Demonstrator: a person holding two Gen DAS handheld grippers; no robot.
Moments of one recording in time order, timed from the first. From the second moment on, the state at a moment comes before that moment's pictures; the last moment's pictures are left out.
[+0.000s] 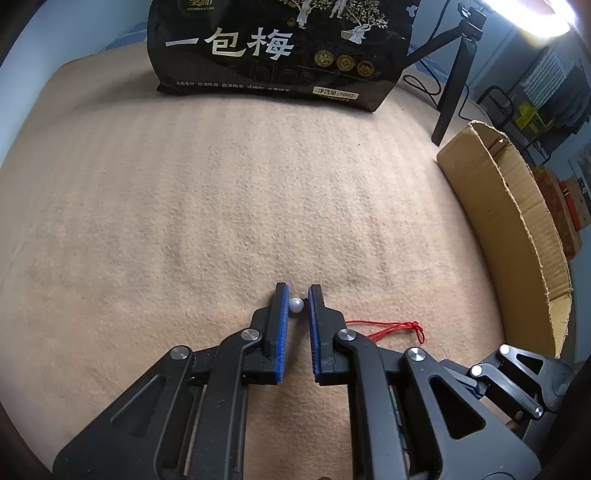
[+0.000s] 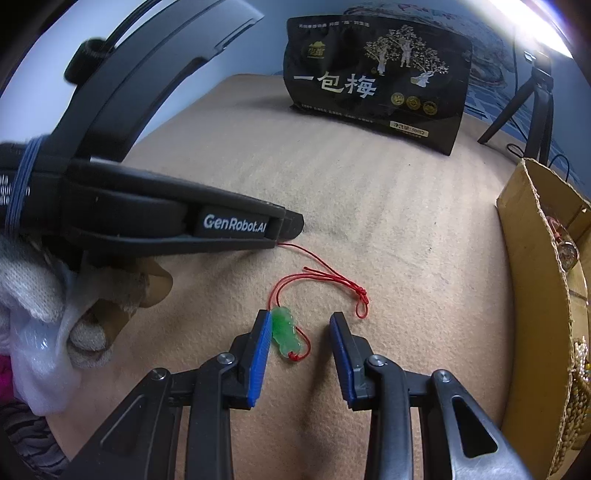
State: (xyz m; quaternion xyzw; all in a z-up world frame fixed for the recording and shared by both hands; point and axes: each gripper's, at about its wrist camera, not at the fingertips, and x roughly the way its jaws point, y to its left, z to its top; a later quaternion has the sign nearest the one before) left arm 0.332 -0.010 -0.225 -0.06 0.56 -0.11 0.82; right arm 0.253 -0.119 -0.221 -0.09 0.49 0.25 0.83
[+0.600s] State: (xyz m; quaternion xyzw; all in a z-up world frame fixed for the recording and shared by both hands) left arm 0.324 0.015 -0.201 -0.09 0.53 -0.09 0.84; right arm 0.251 -0.131 -0.204 -0.08 0.48 0.24 0.84
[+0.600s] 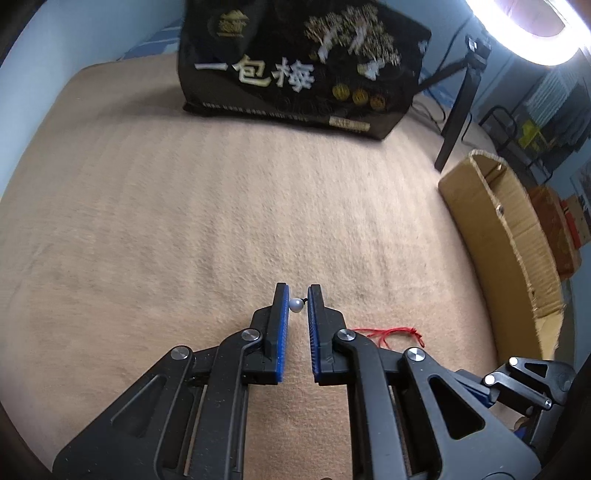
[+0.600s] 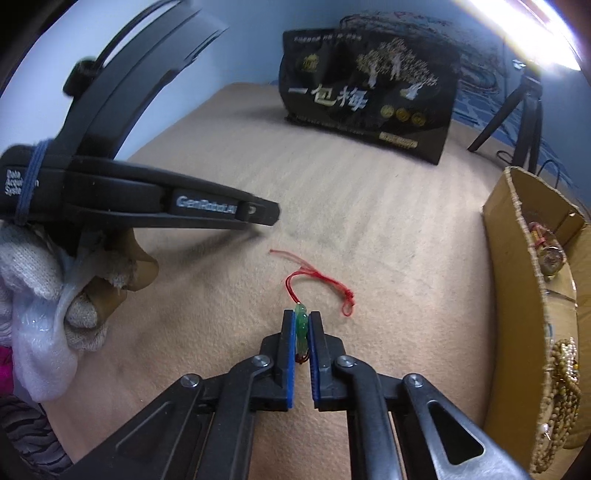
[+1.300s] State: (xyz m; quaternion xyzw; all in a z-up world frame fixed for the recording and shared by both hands) left arm 0.297 -0.005 -0.134 -0.10 0.47 -0.13 0.87; right arm 0.235 -0.185 -0.109 0.00 0.38 0.22 0.90
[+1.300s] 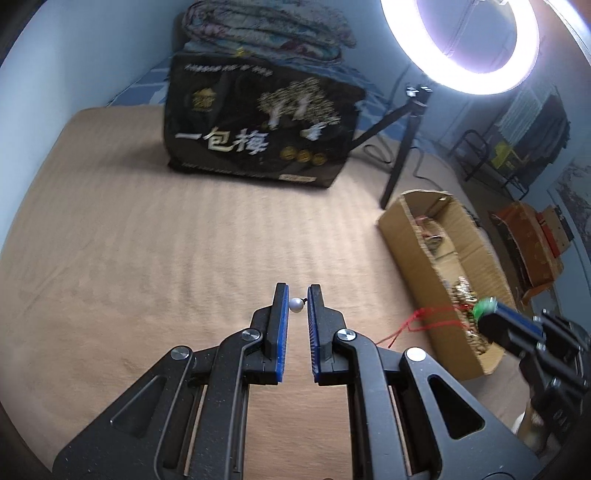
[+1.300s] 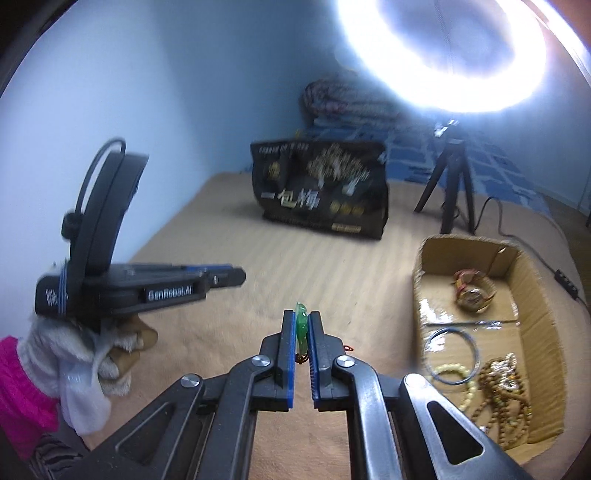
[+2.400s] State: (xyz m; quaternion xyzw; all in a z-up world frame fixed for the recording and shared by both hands) left arm 0.273 -0.191 -0.120 -0.04 0.46 -0.27 0.85; right arm 0.267 -0.366 -0.096 0.09 0.35 0.06 0.93
